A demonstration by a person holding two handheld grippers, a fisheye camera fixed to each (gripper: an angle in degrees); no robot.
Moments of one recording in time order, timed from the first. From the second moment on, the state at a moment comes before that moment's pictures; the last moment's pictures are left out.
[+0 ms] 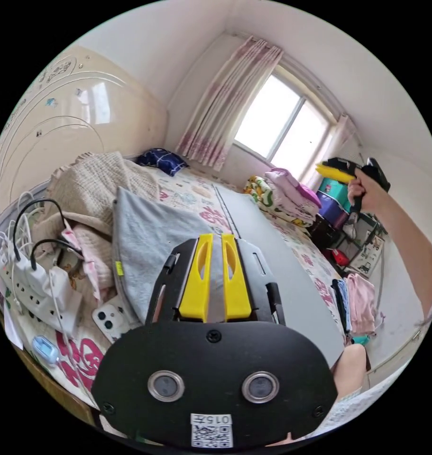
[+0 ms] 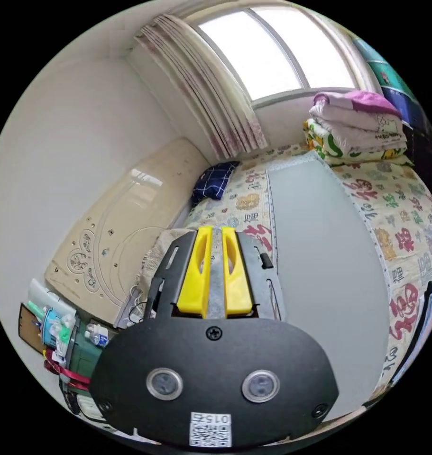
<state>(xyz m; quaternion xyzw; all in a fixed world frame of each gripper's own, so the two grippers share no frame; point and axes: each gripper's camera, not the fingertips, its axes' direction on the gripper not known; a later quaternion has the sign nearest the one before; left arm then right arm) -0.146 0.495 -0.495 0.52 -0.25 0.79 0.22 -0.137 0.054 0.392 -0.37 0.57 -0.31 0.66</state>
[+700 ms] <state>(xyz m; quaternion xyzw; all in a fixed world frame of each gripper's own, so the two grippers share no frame) -0.219 0.481 -0.047 0.25 -0.33 0.91 0.09 -0.518 -0.110 0.314 -0.25 0.67 -0.58 0.38</state>
